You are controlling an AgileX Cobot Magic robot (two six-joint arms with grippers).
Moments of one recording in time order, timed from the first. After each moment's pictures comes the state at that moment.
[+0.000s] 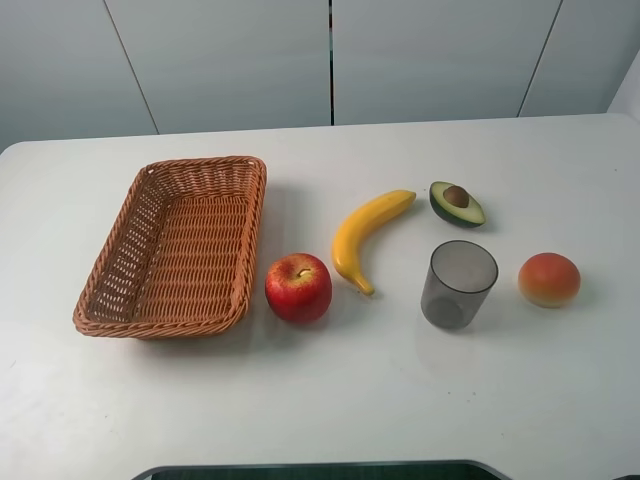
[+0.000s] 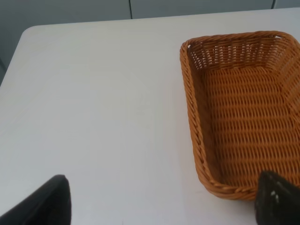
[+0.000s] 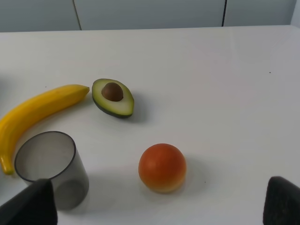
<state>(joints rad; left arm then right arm) 0.01 0.00 -0.51 0.01 1.08 0.00 0.04 -0.01 -0.50 0.04 1.10 0.01</state>
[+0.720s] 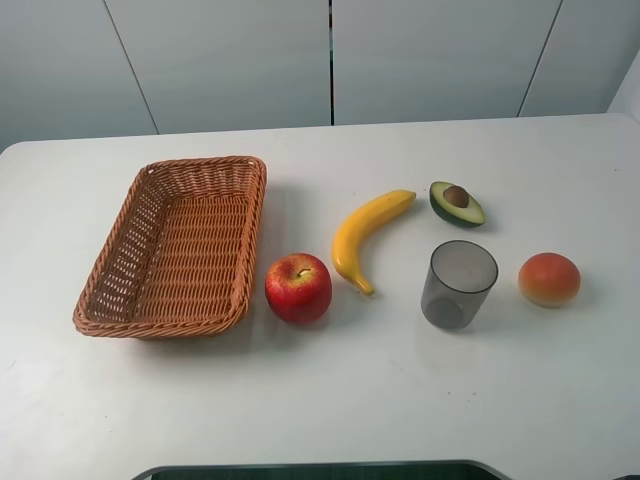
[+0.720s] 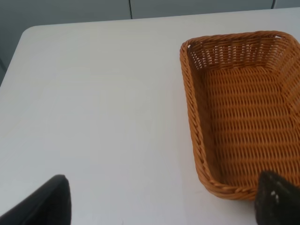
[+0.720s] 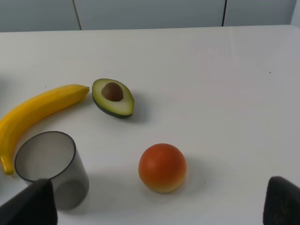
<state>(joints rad) 0.01 0.00 -0.51 0.01 1.08 0.00 0.04 -0.01 -0.50 0.04 1.10 0.01</state>
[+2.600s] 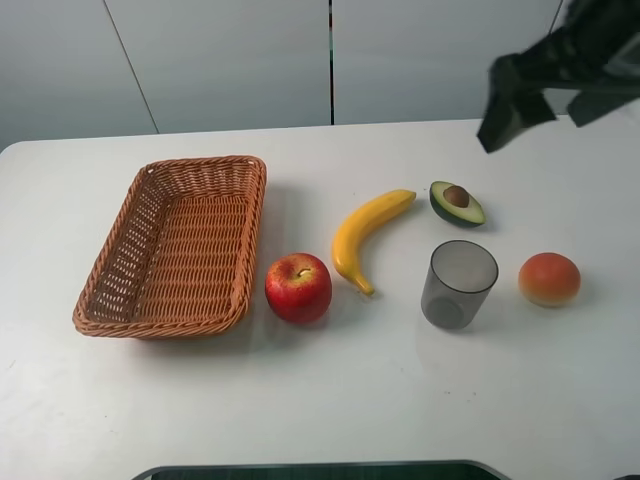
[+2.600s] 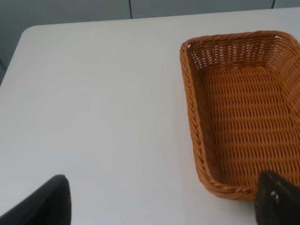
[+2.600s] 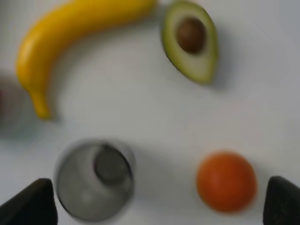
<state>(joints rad) 0.01 0.00 -0.51 0.01 1.08 0.00 0.39 1.33 -1.10 -0.01 1.07 0.05</state>
